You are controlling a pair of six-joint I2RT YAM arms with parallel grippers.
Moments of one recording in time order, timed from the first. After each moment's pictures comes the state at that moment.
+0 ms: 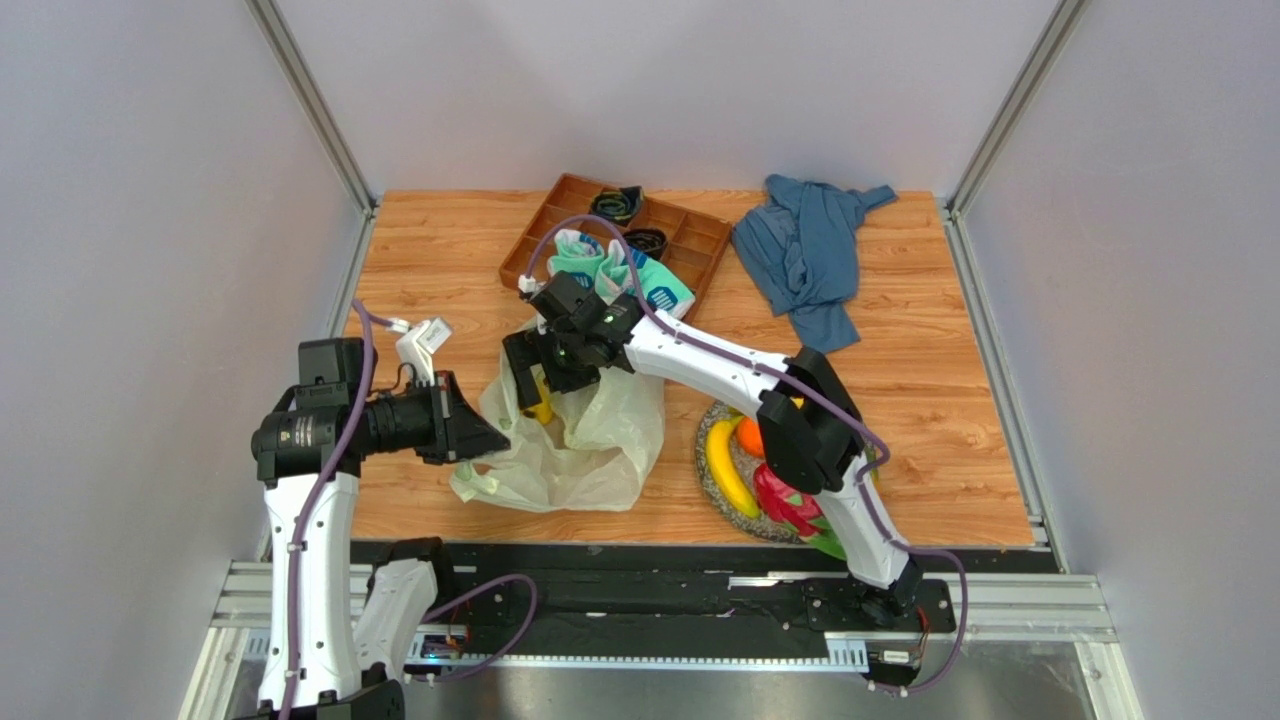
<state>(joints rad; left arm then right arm) 0.15 0.79 1.05 -1.28 0.94 0.02 0.95 2.21 1.95 -0.65 -0.14 0.47</state>
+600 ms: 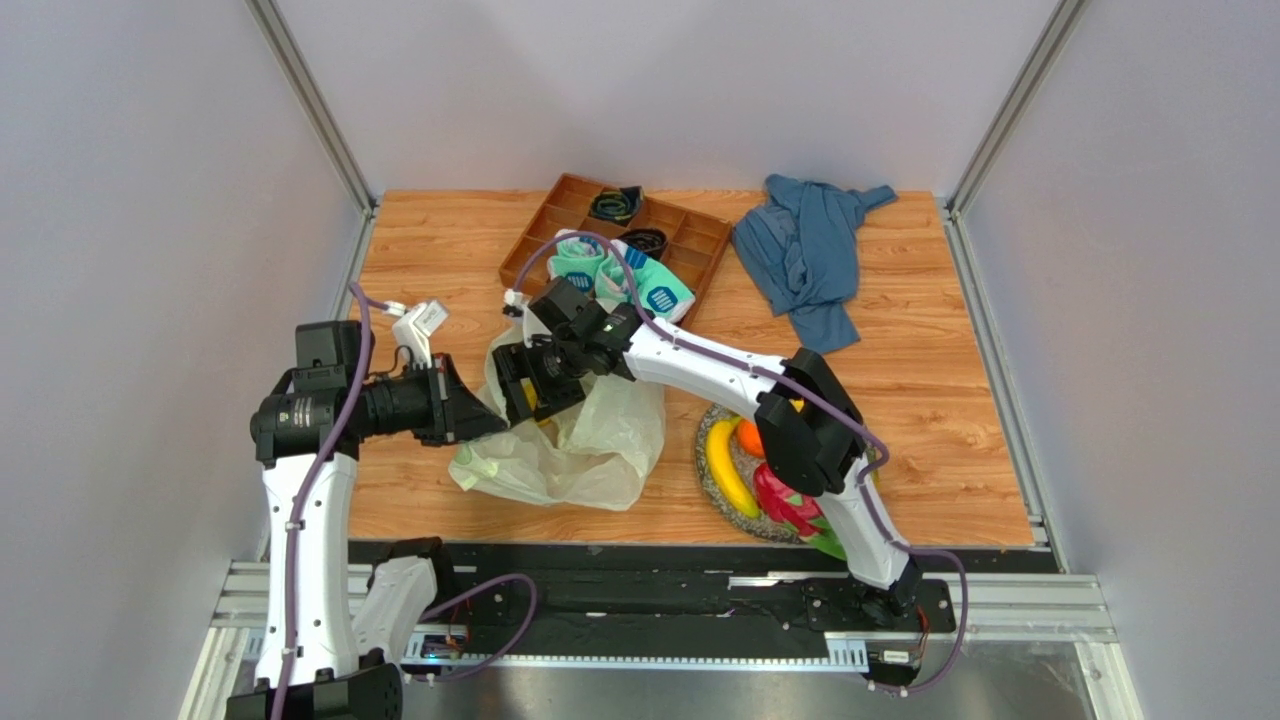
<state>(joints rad) 0.15 0.85 1.08 -1.23 0.94 0.00 0.96 2.18 1.88 -0.54 -0.48 0.54</state>
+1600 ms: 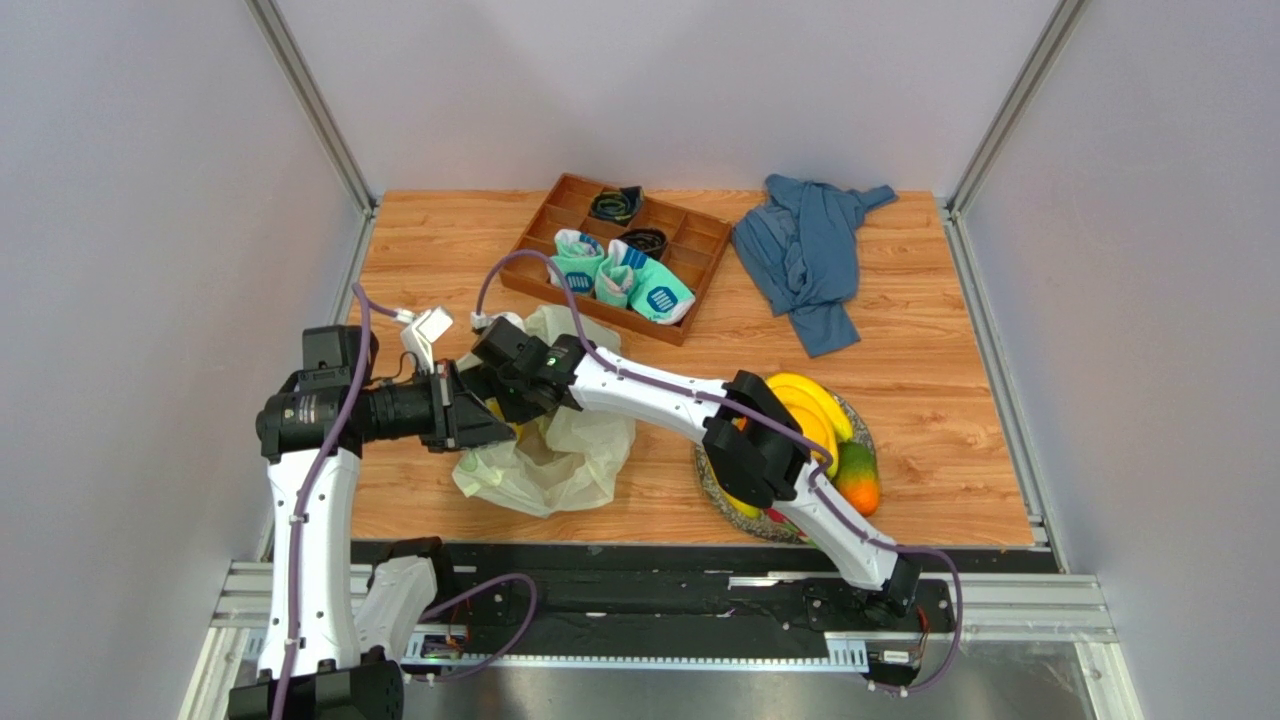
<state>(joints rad) 0.16 0.86 1.04 -1.26 1.06 0.03 1.08 2.41 2.15 -0.65 0.06 0.53</state>
